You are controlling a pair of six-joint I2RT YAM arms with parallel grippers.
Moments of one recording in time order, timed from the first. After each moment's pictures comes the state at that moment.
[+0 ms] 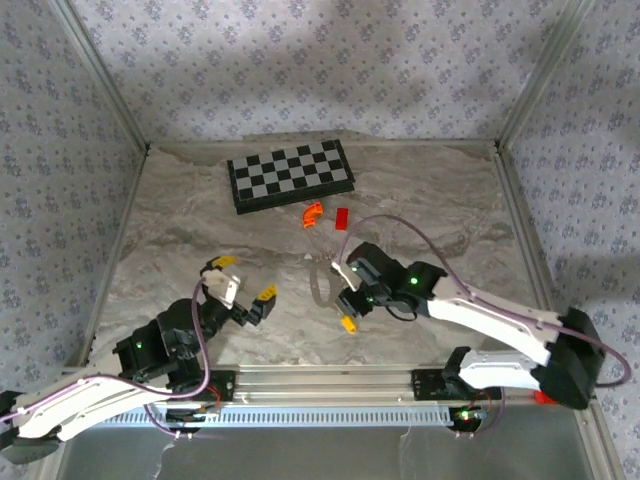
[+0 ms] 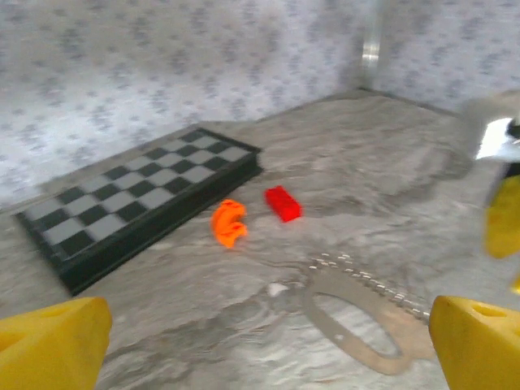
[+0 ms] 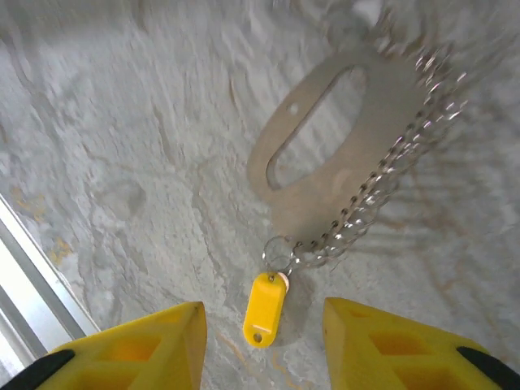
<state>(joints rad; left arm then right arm) -1.13 0.31 0.43 -0.30 -0.56 -0.06 0.96 1.13 0.86 -0.65 -0.01 0.13</state>
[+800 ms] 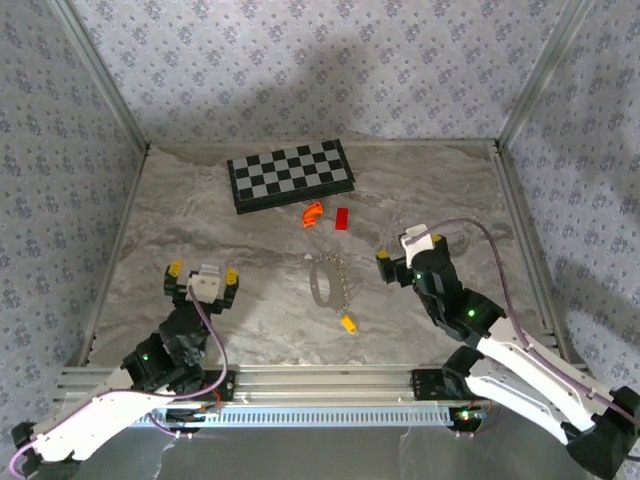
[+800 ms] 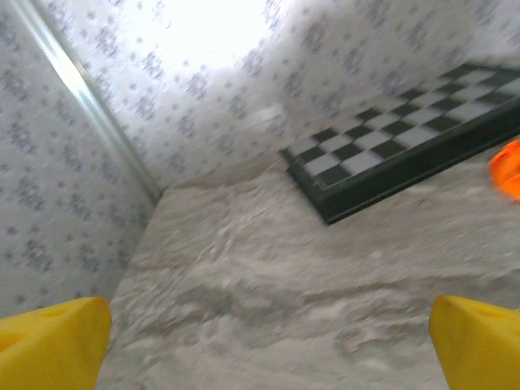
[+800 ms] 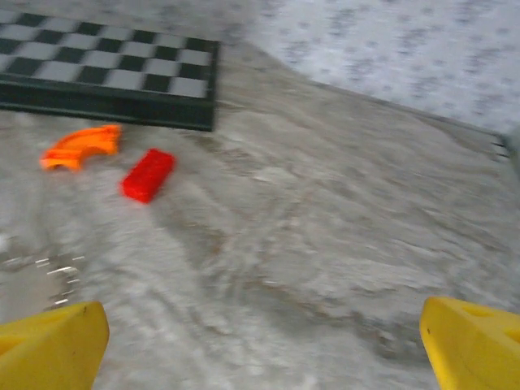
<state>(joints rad) -0.87 0.12 0.17 -0.23 -0.94 0.21 0.71 0.71 0.55 -0.29 0.57 0.06</state>
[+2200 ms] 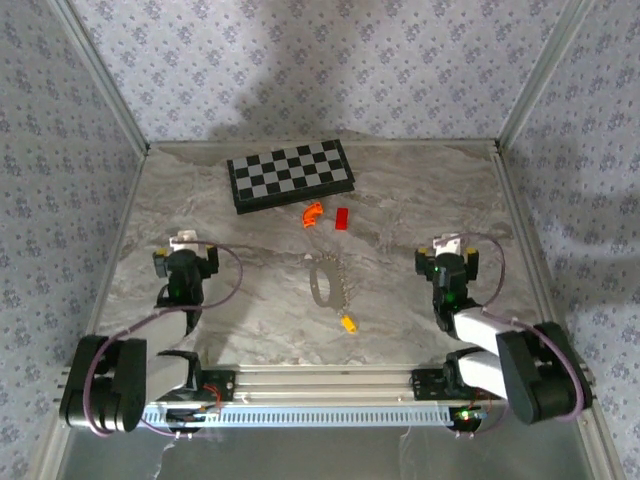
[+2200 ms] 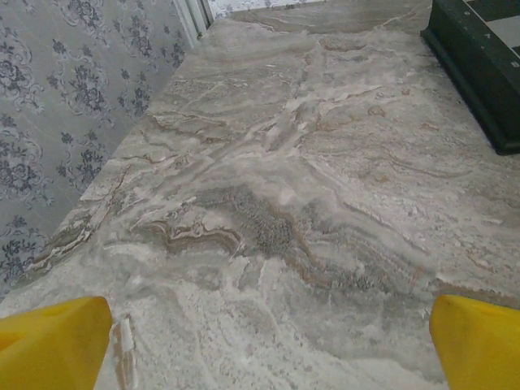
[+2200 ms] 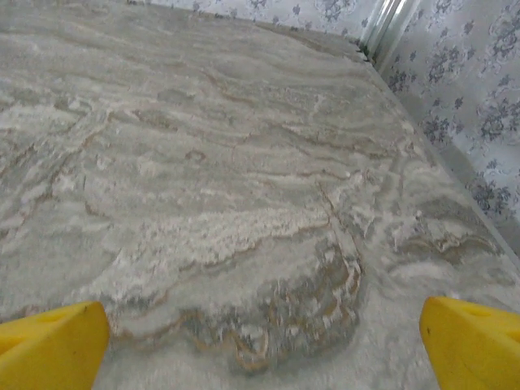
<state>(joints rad) -0.10 1.19 0.23 0.56 -0.41 0.00 0.19 1.27 0.21 0.68 0.44 -0.07</state>
